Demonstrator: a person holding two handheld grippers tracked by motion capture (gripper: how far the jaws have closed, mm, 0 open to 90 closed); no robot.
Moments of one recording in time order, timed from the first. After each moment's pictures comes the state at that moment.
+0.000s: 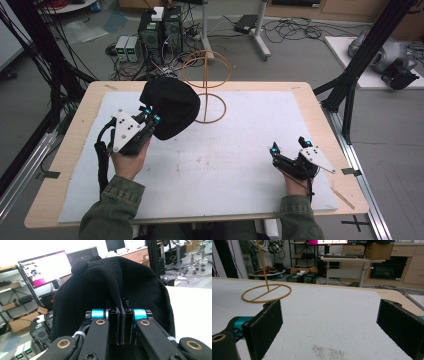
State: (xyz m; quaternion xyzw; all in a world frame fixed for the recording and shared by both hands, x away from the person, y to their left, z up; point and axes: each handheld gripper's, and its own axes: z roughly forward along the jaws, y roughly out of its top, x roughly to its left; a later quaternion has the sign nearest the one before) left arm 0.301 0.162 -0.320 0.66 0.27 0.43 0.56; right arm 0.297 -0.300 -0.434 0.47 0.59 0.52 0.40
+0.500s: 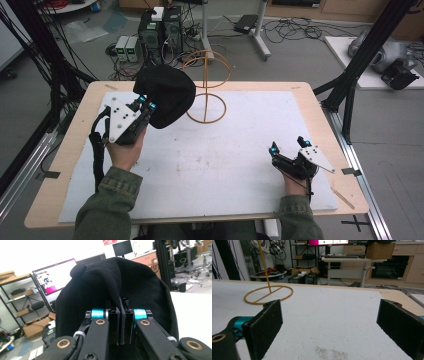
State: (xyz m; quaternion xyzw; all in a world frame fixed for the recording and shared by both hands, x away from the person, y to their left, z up) left arm 0.311 0.165 -0.292 0.64 0.26 0.47 0.55; right arm 0.299 -0.298 -0.433 0.47 0.59 0.52 0.40
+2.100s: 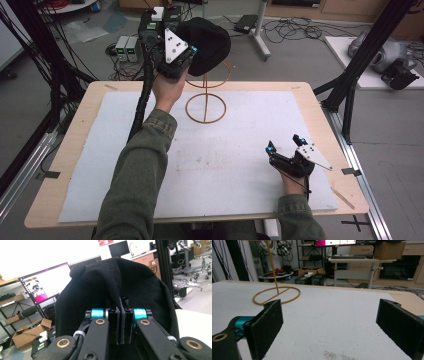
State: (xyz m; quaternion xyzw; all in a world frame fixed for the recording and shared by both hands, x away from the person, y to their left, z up) left arm 0.449 0.076 -0.226 0.65 0.25 0.46 0.55; right arm 0.304 -0.293 -0.433 0.45 0.60 0.54 0.39
